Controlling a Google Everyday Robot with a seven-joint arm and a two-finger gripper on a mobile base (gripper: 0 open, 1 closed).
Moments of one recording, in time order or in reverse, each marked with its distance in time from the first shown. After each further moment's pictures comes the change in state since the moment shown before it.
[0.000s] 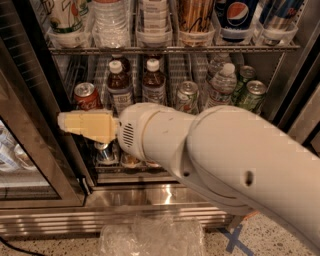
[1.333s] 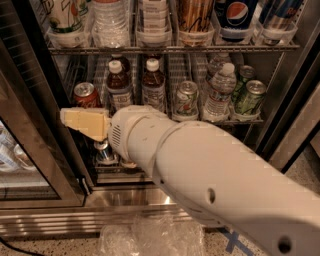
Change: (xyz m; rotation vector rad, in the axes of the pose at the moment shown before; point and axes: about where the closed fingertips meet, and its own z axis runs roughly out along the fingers) arm 0.000 -0.014 0.016 0.143 -0.069 0.013
